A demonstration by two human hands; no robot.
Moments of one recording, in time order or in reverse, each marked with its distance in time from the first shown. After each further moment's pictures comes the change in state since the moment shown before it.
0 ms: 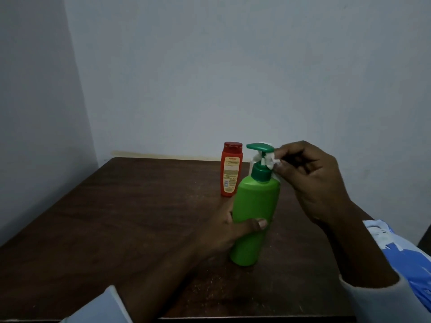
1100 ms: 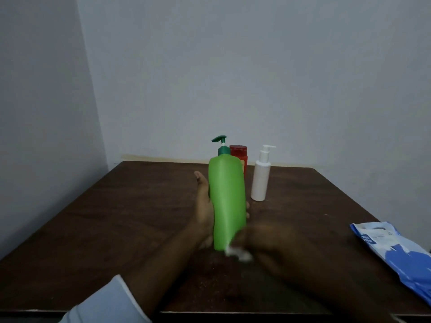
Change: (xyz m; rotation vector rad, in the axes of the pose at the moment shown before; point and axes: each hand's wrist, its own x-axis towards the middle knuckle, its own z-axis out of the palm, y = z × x) left_hand 0.014 0.011 -0.023 -0.649 0.182 -0.042; right_hand -0.072 0.024 0.030 -0.669 -0.571 -0.353
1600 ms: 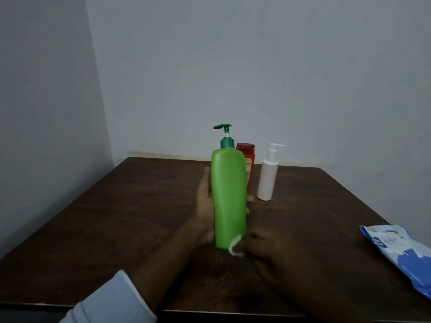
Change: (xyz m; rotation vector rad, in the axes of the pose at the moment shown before) left_hand 0.006 0.008 -0.012 -0.012 0.028 0.004; right_hand -0.006 -0.013 0.030 0.045 -0.010 0.188
